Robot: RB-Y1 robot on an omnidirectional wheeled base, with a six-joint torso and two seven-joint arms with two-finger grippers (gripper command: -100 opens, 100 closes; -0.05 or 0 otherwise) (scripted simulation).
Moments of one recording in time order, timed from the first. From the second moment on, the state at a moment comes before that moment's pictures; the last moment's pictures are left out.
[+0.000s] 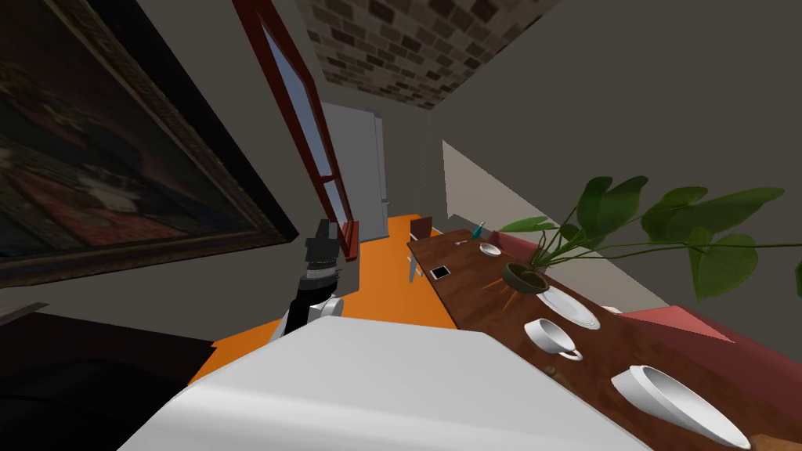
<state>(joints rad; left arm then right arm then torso) 0.51 0.01 -0.05 -2.31 -0.02 -0.56 -0.11 0.52 -1.06 0.42 -0.68 0.74 -0.29 0.31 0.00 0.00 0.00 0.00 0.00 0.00</state>
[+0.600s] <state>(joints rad) 0.51 0.01 -0.05 -2.31 -0.02 -0.56 -0.11 0.51 -1.04 0.43 -0.67 0.74 -0.27 0.31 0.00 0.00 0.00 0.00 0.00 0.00</state>
